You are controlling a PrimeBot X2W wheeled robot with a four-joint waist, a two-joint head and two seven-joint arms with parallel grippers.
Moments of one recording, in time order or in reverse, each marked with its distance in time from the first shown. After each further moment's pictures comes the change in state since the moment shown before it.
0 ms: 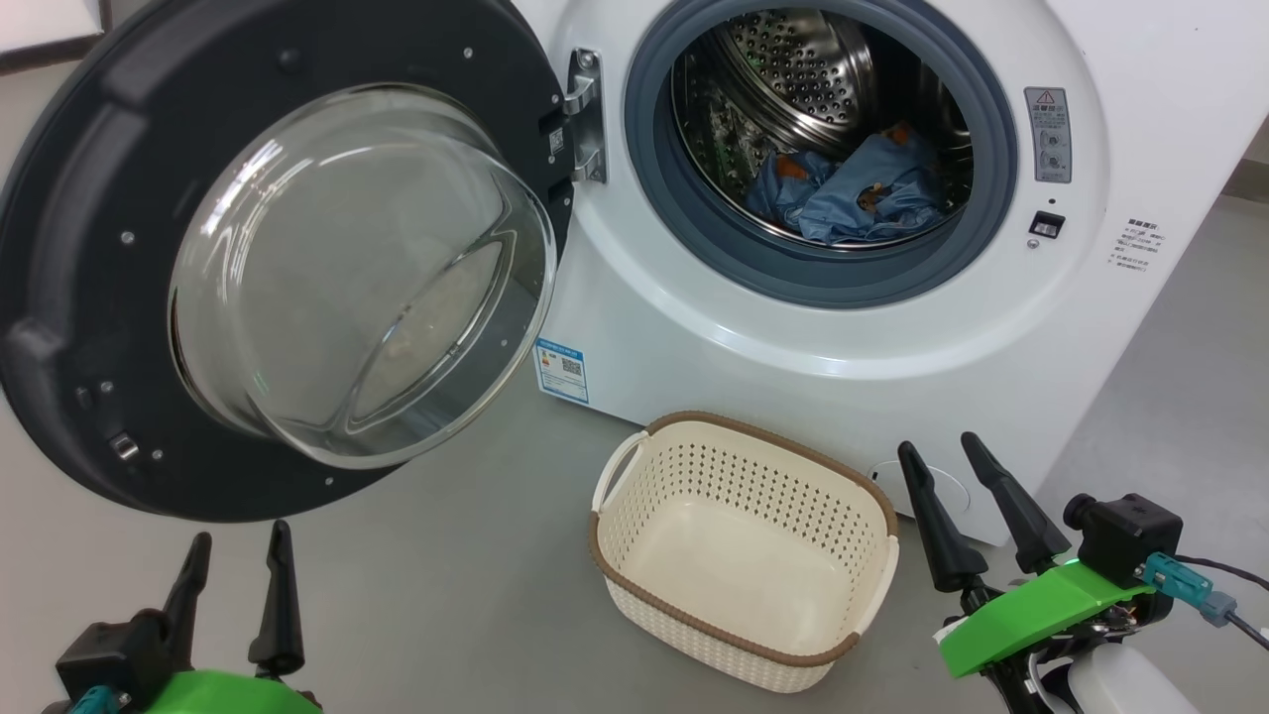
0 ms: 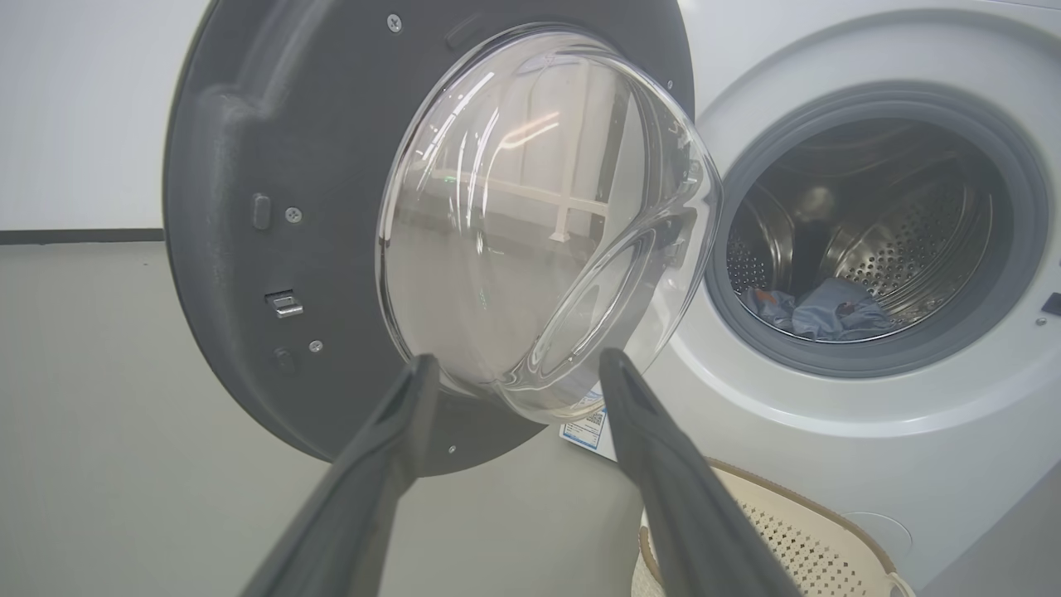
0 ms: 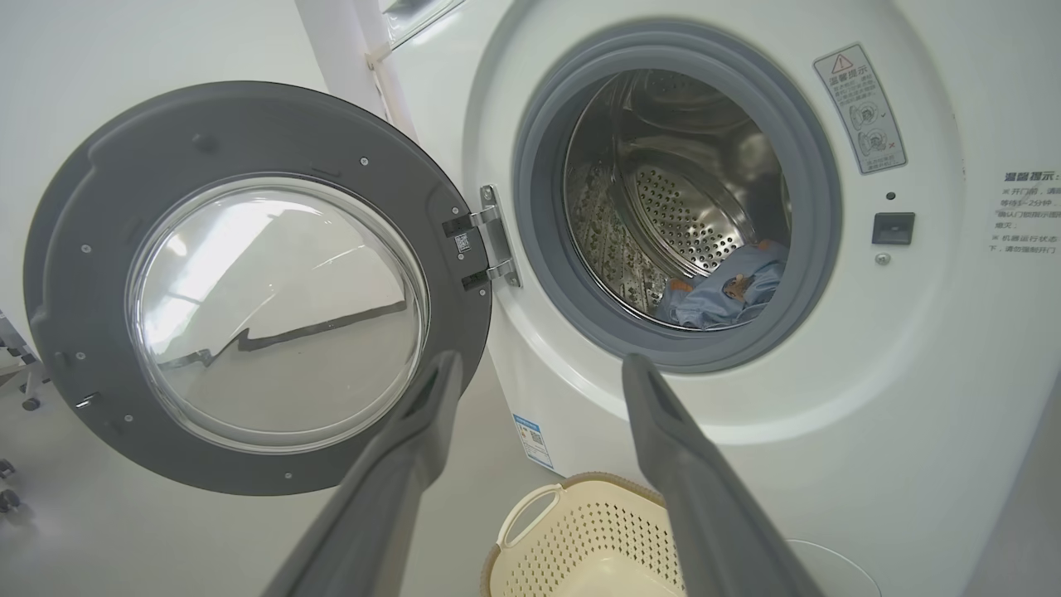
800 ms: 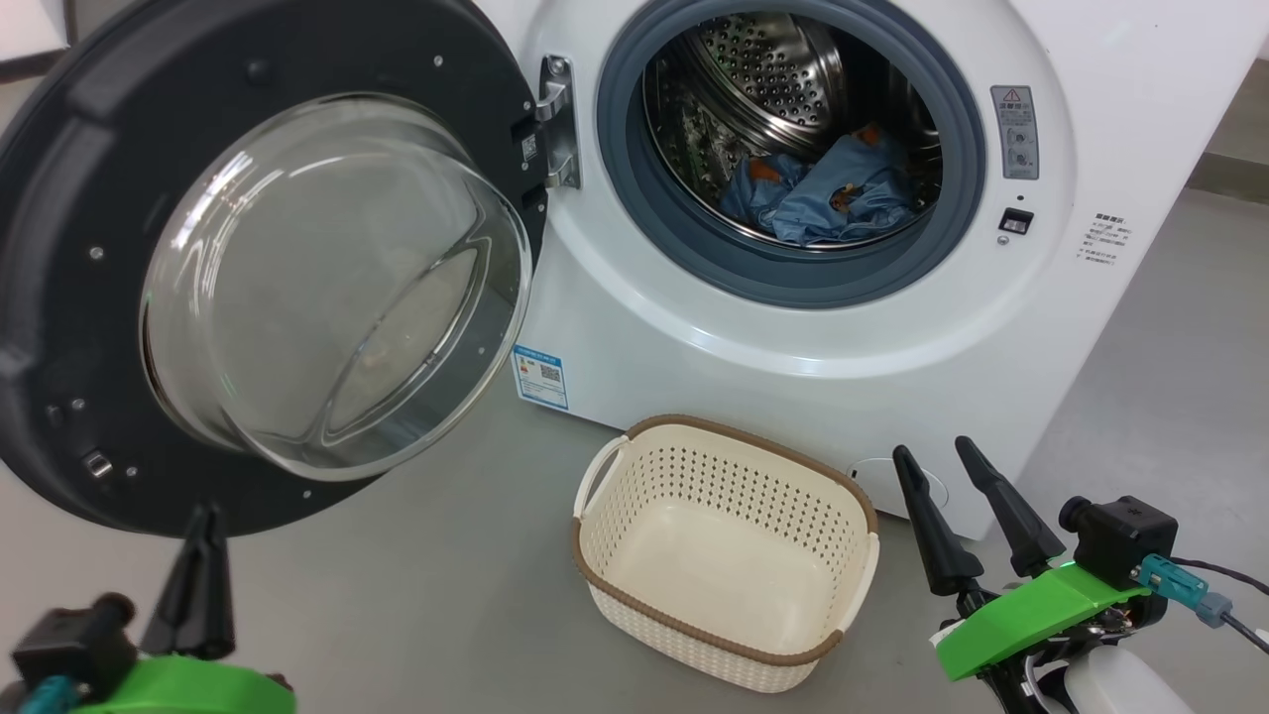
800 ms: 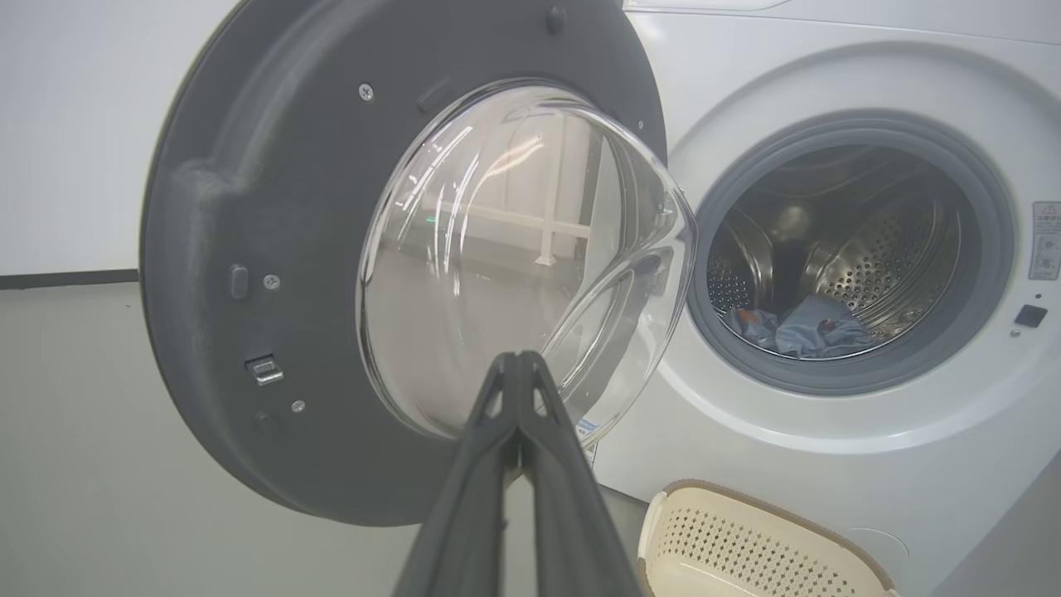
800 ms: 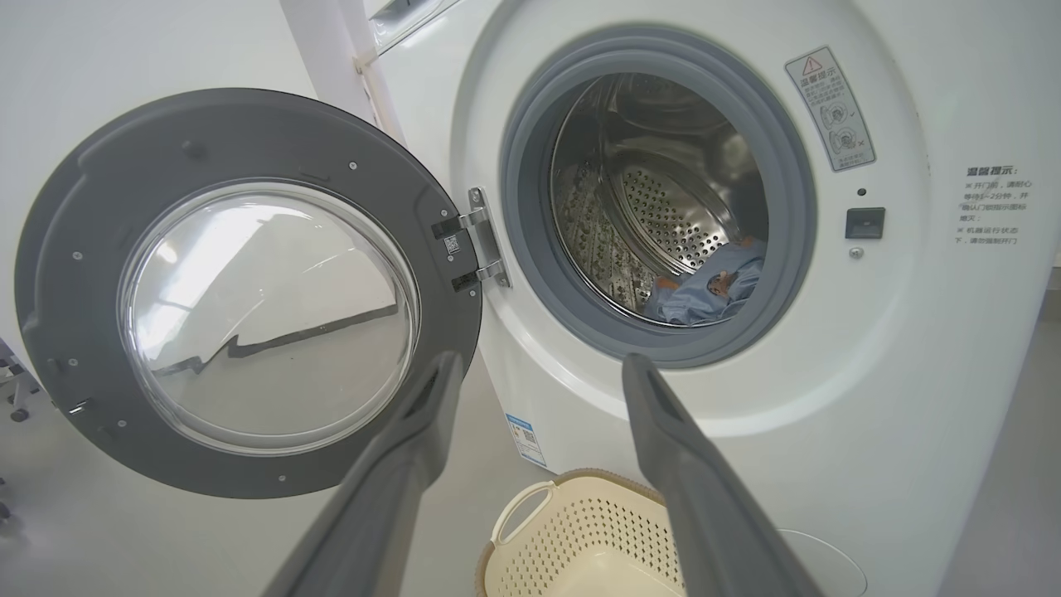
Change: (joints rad) left arm 0.002 0.033 0.002 -0.051 -0.002 0.009 0.009; right arm 0.000 -0.001 0.014 0.003 0.014 0.000 0.000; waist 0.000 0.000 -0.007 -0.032
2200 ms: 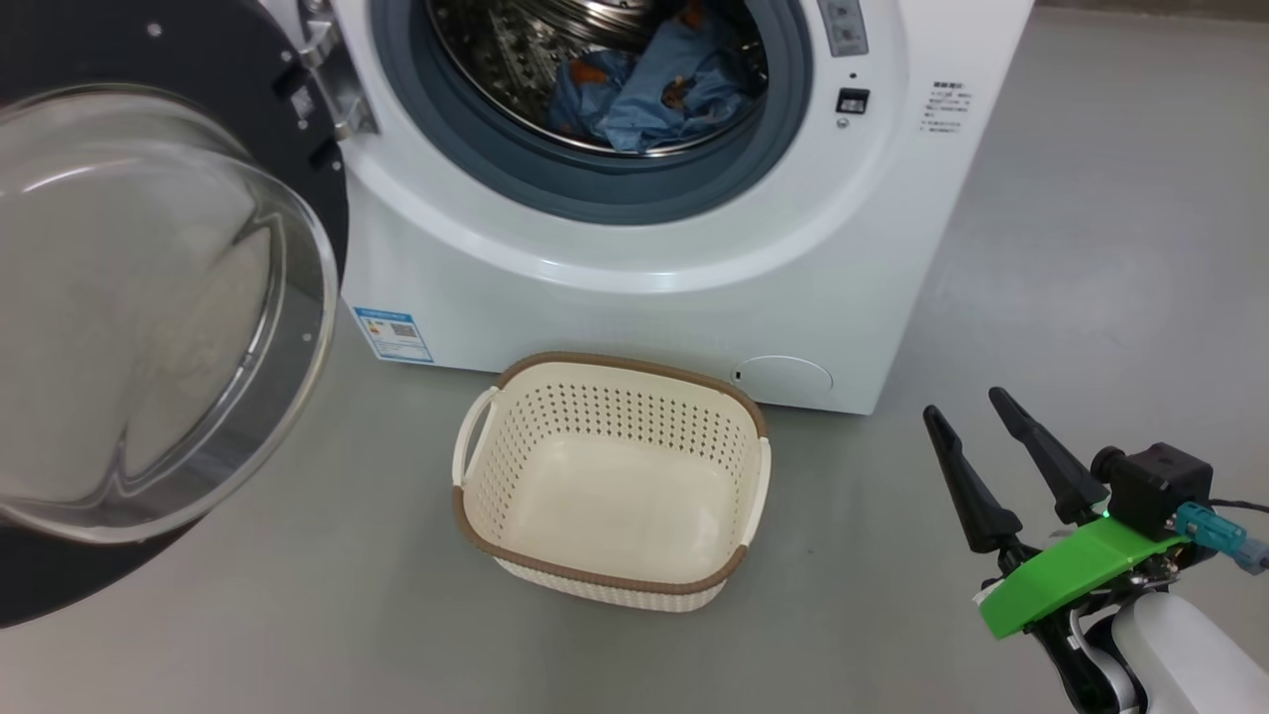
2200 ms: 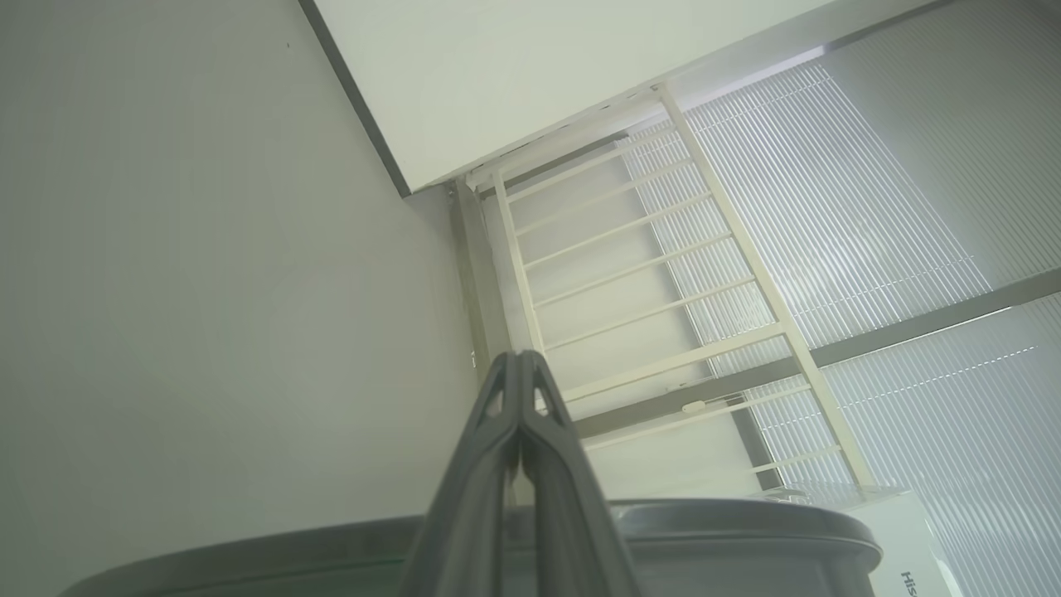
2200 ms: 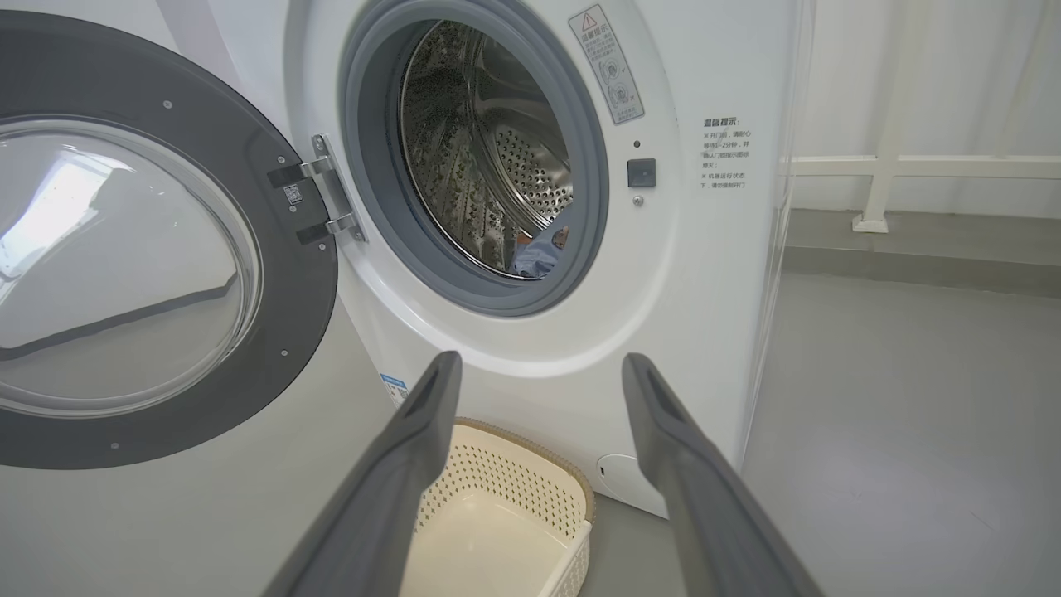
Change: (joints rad) left arm -0.561 0.281 0.733 0.721 -0.856 -0.231 0.300; right arm -0.082 -0.133 0.066 0.002 0.000 0.000 0.004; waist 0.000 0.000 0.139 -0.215
